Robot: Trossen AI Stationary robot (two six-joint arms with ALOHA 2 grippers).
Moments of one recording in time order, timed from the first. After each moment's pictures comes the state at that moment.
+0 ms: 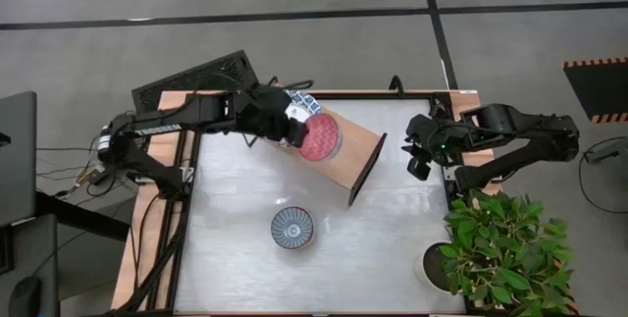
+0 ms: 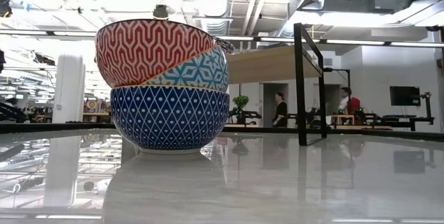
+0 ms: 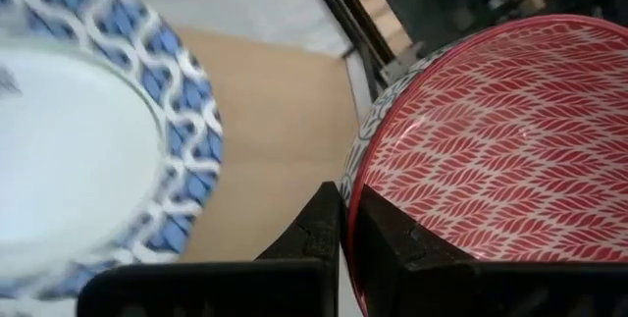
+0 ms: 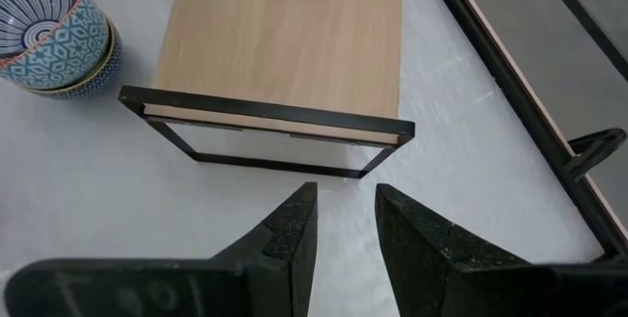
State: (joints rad) left arm 0.16 1.47 1.57 -0.68 -0.08 -0.86; right arm 0.10 1.09 1.40 -1.32 0.37 0.44
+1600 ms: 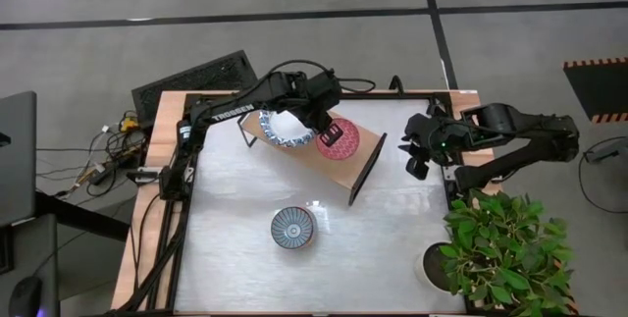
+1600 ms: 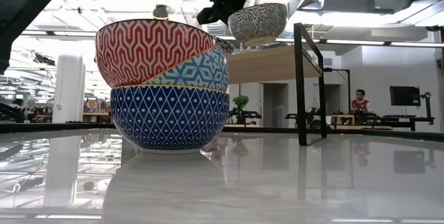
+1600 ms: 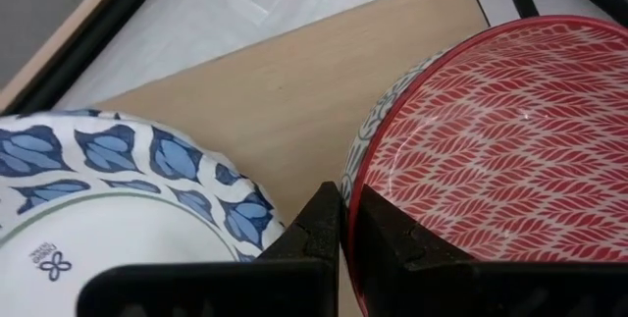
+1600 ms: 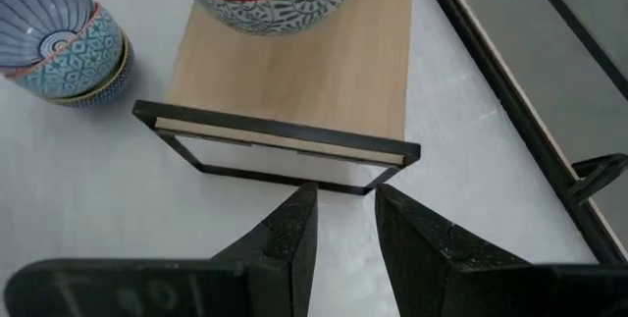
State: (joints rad) left arm 0.26 2.08 2.31 -1.23 -0.03 -0.37; right arm 0.09 1.09 1.40 -1.28 0.36 0.39
